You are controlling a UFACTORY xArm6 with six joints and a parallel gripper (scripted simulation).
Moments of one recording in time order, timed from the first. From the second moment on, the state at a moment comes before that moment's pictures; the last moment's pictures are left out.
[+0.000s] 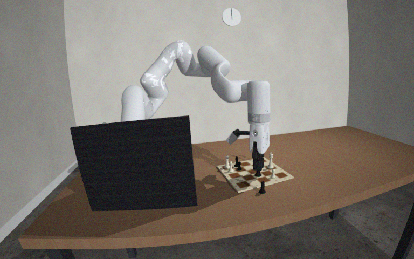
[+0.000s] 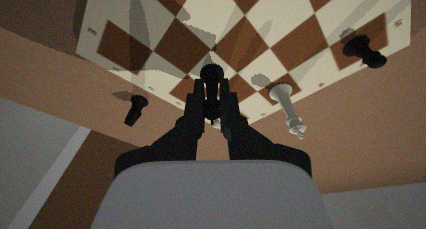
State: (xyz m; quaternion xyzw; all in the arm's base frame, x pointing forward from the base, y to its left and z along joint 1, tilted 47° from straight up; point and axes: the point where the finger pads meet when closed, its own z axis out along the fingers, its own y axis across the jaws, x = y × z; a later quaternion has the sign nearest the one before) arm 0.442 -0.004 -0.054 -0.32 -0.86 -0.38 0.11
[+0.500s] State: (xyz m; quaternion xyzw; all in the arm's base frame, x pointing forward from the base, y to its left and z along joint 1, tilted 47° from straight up) arm 0.442 -0.004 -0.054 -0.32 -0.86 -0.38 0.11
